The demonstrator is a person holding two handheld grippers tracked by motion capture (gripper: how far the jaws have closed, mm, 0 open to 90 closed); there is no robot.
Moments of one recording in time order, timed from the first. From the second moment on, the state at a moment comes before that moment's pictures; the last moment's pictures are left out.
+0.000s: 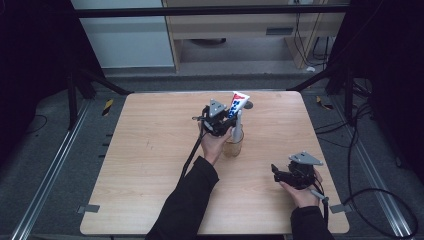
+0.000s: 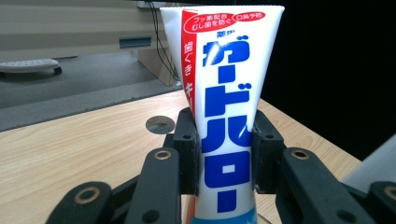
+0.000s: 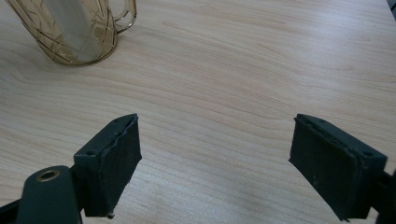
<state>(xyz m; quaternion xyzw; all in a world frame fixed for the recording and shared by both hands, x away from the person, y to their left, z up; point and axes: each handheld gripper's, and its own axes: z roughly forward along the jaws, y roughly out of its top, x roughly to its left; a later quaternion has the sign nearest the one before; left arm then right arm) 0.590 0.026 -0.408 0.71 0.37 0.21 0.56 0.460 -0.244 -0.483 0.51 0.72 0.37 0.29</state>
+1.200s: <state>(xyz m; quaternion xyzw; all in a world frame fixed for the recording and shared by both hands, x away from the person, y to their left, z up) 0.581 0.038 -0.425 0.77 0.36 0.21 0.49 0.460 -0.241 -0.483 0.51 0.72 0.37 0.28</state>
